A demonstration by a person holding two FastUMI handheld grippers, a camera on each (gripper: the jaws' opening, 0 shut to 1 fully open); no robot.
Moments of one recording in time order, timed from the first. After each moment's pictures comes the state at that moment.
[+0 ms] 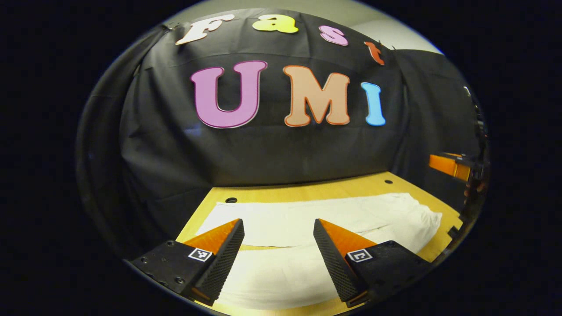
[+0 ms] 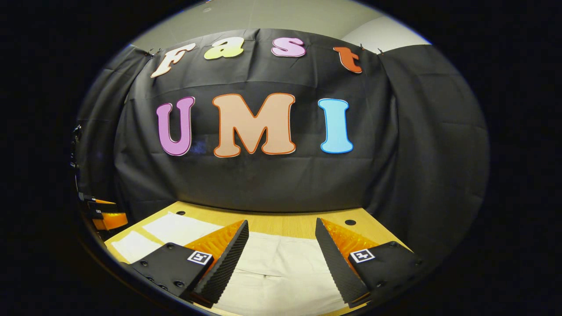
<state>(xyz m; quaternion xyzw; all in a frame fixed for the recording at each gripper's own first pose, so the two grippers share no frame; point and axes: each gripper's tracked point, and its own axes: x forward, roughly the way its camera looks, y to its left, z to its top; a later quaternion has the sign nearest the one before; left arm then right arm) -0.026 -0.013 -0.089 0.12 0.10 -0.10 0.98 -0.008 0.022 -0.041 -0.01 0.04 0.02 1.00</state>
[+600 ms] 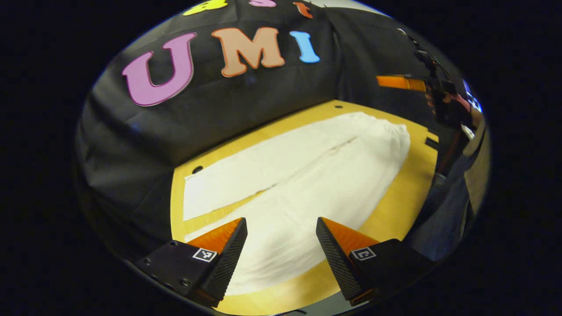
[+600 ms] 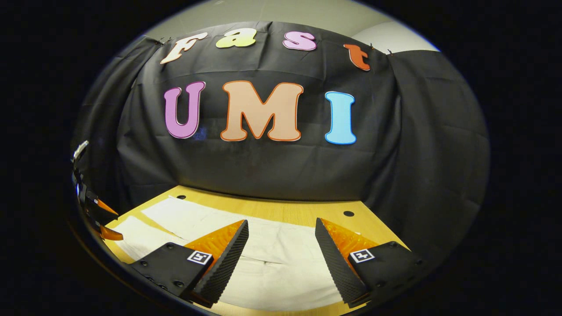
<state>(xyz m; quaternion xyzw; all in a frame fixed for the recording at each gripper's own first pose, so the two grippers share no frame) -0.086 0.050 -0.198 0.28 0.28 -0.26 0.88 -0.034 0.032 -0.076 -0.04 0.08 0.02 1.00</state>
